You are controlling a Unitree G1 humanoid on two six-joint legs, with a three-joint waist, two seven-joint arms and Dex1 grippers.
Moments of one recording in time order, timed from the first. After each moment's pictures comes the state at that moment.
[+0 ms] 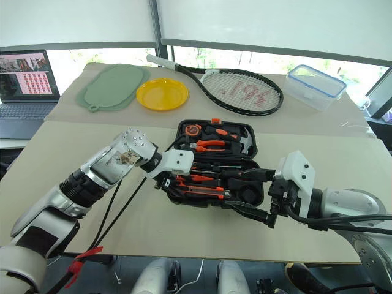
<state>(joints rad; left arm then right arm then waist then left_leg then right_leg) -0.93 0.59 -0.63 0.06 -0.02 0.58 -1.43 0.01 -0.93 -0.29 -0.73 0.83 0.75 0.79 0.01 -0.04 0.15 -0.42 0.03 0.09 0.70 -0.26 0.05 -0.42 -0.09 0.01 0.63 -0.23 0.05</state>
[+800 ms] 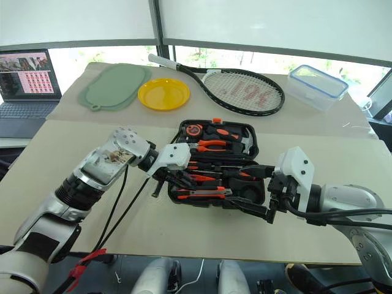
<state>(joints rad) -0.85 0.57 -0.52 0.02 -0.13 0.50 -1.42 -0.03 -0.92 -0.28 -0.70 0.83 0.75 0.80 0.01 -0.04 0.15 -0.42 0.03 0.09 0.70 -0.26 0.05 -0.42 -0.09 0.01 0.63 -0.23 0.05</state>
